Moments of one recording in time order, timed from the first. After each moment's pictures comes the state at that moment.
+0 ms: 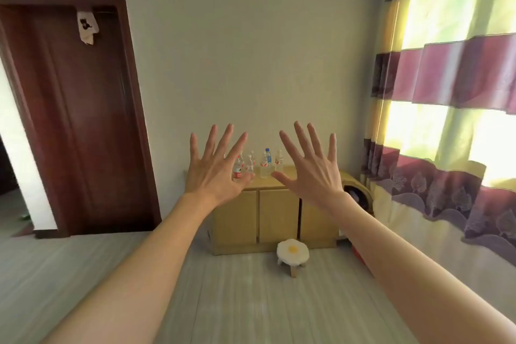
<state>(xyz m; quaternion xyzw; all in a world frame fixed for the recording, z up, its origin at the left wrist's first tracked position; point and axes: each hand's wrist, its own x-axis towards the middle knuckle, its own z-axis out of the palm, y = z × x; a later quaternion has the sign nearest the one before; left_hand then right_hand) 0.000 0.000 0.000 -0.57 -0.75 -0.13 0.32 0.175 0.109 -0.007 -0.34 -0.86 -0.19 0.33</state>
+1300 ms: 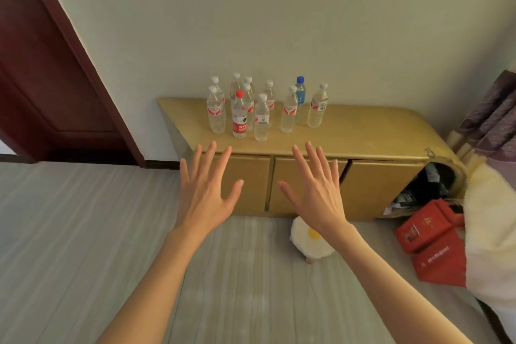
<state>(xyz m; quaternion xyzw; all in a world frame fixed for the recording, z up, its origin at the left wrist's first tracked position) -0.357 0.577 -0.228 -0.51 -0.83 -0.22 0.08 -0.185 0.703 -0.228 -0.36 -0.90 0.08 0.22</state>
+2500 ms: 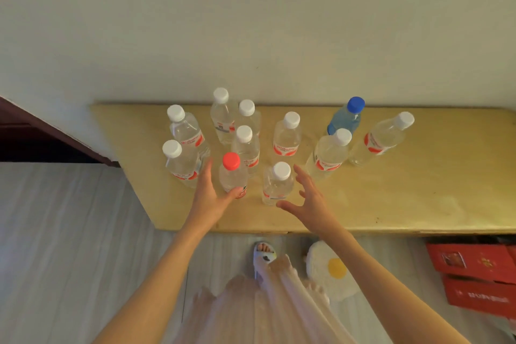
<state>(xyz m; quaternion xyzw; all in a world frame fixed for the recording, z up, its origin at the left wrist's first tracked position) -0.665 0.963 -0.383 -0.28 -0.81 -0.41 -0.33 -0.476 1.078 -0.383 -0.43 -0.74 0.50 0.07</state>
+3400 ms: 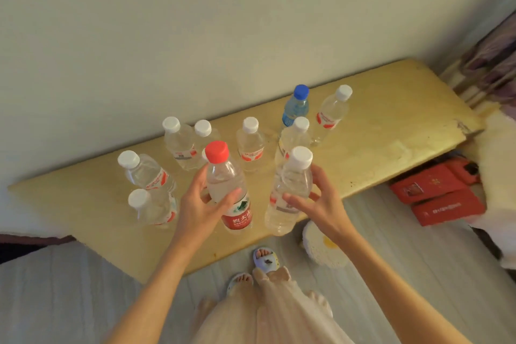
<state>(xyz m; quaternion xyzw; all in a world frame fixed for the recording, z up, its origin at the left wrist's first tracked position) -0.677 0.986 -0.324 -0.41 -0.63 -0.49 -0.44 -0.464 1.036 -0.318 -0.52 -0.57 0.54 0.33</state>
